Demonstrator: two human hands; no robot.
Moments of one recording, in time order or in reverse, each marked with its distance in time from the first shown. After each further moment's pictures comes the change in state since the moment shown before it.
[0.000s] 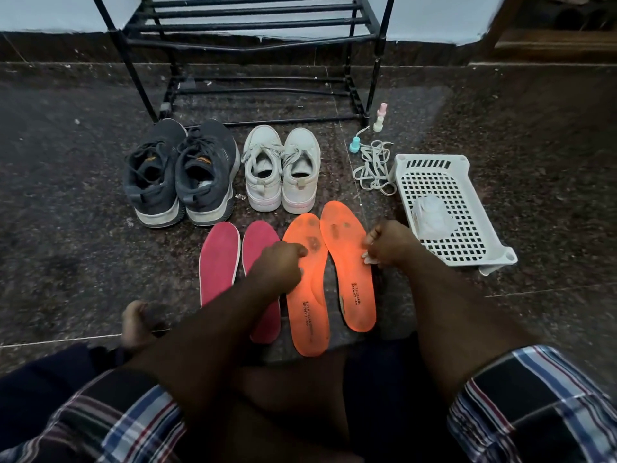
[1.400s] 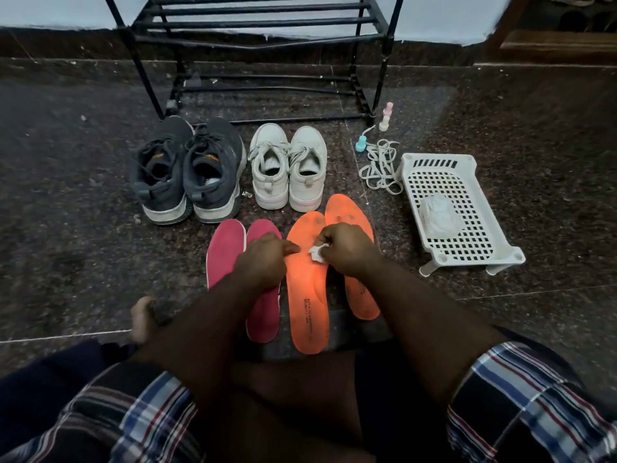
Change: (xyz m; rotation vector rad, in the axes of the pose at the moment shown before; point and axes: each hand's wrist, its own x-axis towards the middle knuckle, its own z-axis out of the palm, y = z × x) left_hand 0.020 -0.052 0.000 0.103 0.078 0.043; right_hand -0.031 -0.049 0.058 -0.321 -0.049 -0.526
